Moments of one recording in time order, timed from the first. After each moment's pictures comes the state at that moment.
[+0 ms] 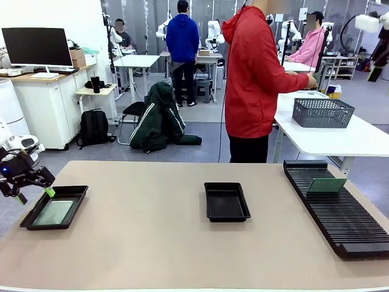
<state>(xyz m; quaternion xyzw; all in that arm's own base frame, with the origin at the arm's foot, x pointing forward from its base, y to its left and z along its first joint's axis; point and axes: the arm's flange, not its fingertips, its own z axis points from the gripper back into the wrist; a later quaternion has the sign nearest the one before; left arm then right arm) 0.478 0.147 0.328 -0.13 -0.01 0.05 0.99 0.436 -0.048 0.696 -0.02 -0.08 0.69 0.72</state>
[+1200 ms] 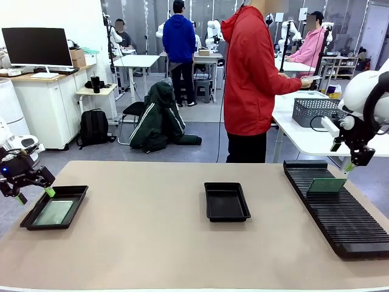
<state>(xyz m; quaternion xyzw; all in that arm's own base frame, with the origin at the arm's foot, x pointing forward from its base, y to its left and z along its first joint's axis) 0.478 0.148 0.328 -0.13 -0.01 0.05 0.99 0.518 -0.077 0.446 -0.05 -0.11 0.73 0.67</state>
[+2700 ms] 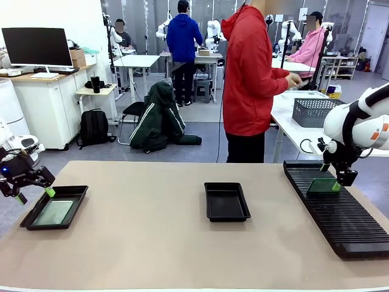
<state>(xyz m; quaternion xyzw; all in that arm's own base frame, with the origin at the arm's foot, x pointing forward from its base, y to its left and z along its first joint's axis) 0.478 0.147 0.328 -0.13 -0.01 0.05 0.99 0.541 -0.074 0.360 -0.04 -0.09 0.72 0.69</state>
